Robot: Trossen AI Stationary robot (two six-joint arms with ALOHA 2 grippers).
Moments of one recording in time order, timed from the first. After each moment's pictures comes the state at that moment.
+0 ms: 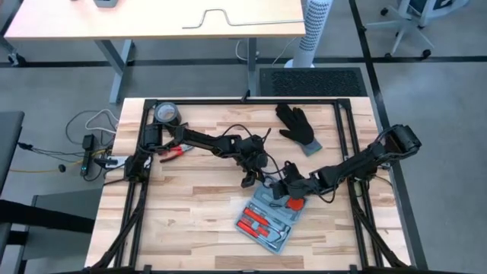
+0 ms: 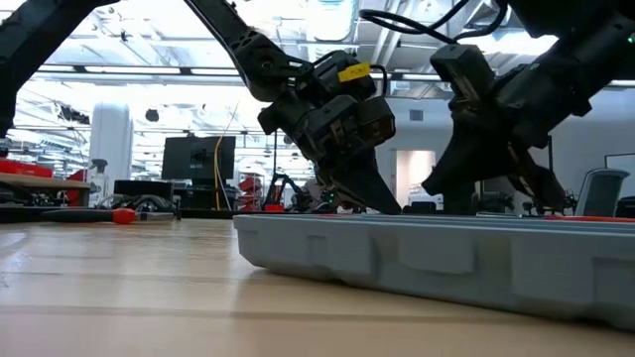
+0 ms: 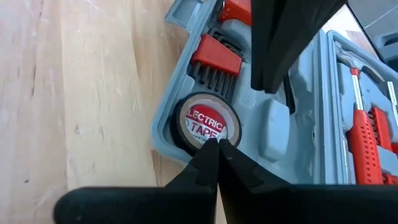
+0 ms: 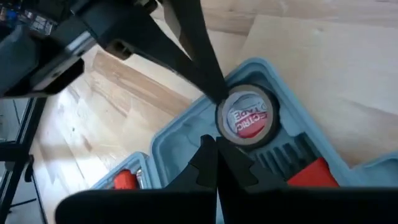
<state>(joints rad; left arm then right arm) 0.14 2.13 1.34 -0.04 0.53 0.06 0.35 1.53 0.58 0.18 0.45 1.39</state>
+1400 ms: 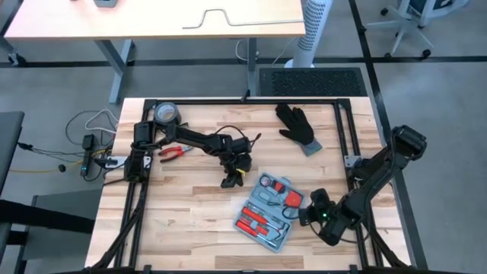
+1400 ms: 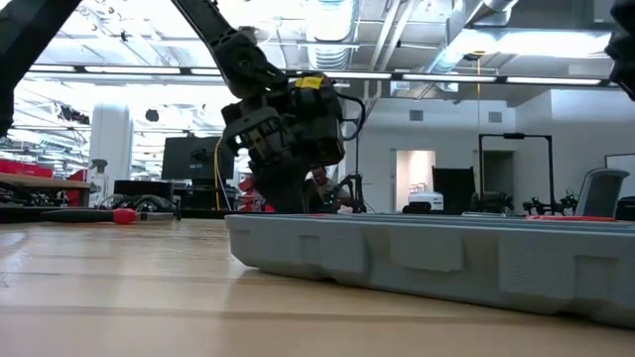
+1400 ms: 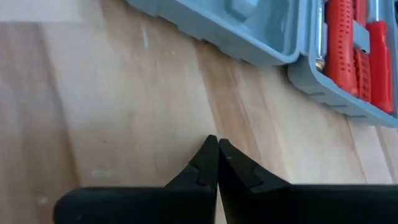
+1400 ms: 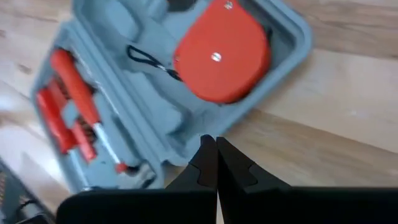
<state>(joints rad) 0.16 2.03 1.20 -0.34 0.59 0.24 0.88 1.48 0.75 -0.52 0.55 2.14</state>
